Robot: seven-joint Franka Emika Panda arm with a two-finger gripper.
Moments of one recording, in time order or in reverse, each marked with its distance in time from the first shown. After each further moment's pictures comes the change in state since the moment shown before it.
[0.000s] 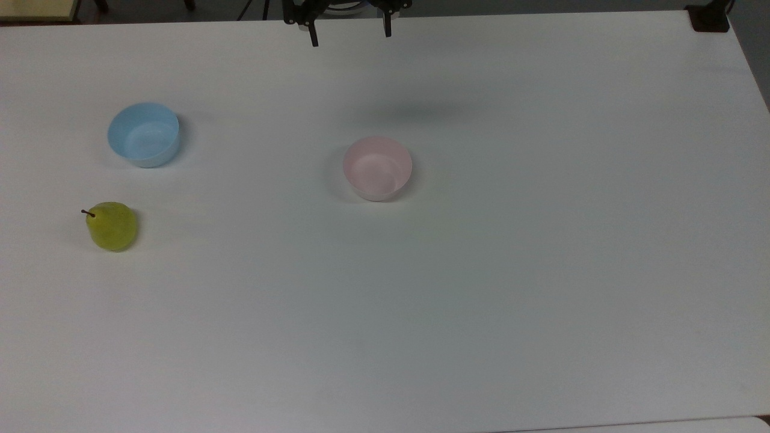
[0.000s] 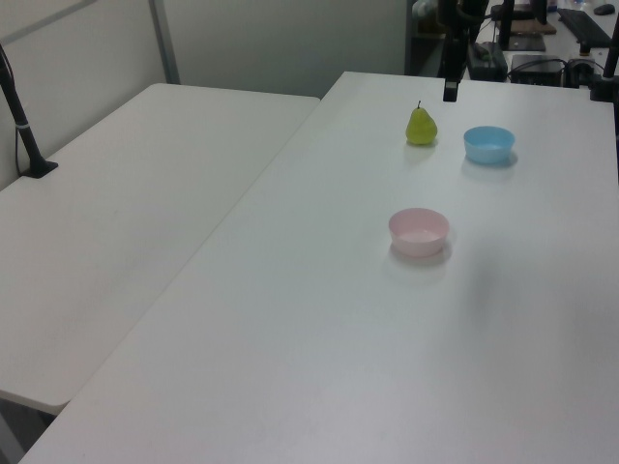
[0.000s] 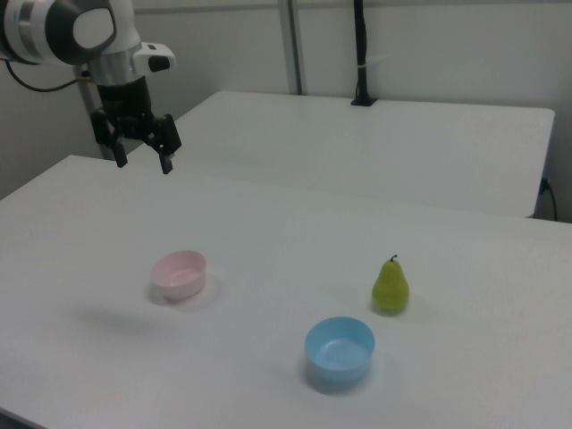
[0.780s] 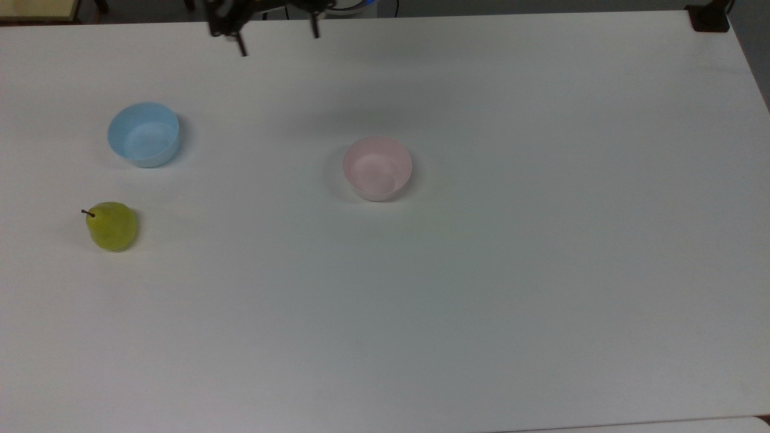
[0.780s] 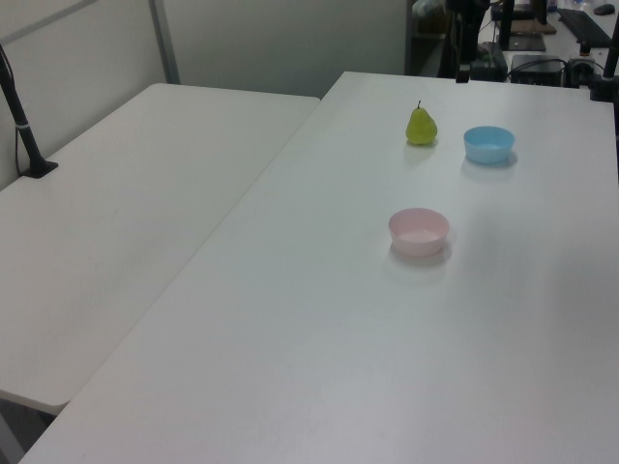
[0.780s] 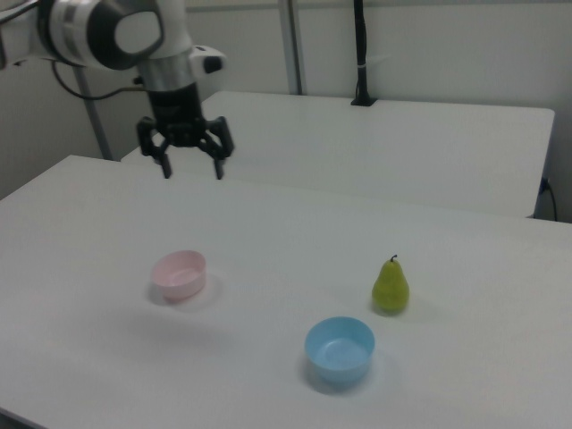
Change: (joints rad) arm -0.174 0.035 -0.005 0.032 -0.016 0.001 -0.354
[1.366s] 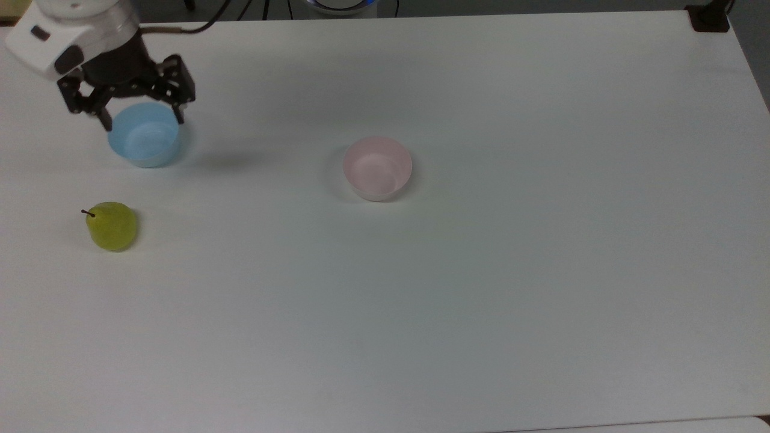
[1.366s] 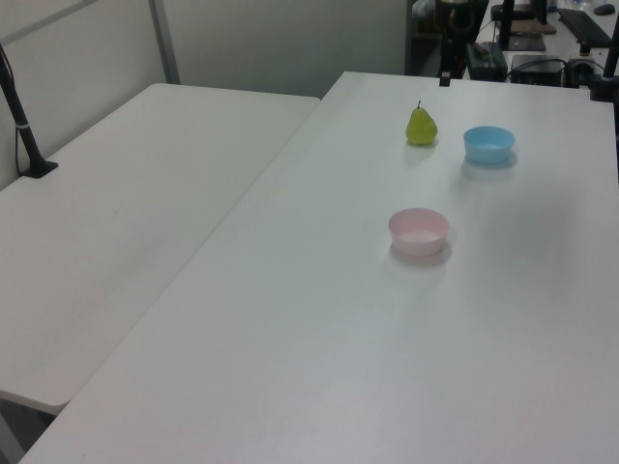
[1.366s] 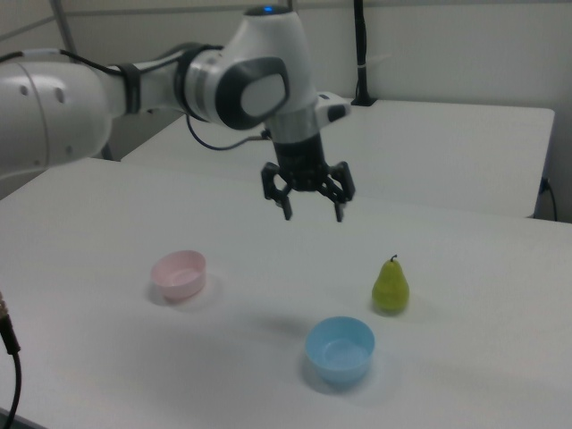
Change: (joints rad) arm -0.237 0.277 -0.003 0.136 -0.046 0.204 -0.093
